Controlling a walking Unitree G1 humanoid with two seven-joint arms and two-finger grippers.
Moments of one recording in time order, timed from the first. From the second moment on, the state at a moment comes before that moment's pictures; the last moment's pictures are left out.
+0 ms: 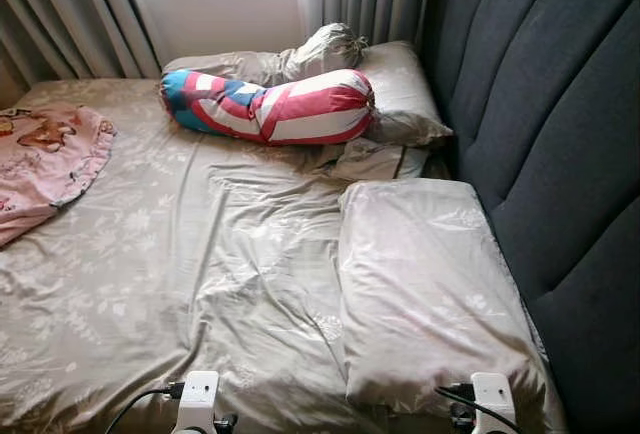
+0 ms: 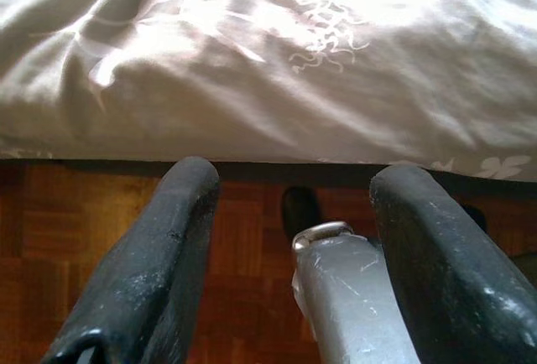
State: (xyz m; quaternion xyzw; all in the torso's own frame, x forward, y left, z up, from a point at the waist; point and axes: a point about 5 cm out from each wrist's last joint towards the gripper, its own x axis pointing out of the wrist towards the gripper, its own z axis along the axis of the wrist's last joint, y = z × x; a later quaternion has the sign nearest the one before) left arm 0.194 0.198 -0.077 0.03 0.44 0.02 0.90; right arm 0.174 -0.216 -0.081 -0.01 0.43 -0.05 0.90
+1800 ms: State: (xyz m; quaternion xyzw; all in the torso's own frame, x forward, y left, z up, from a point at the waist) left arm 0.190 0.195 -0.079 0.02 0.44 0.04 0.89; right arm 0.149 -0.199 -0.095 -0.02 0.47 -0.01 0.88
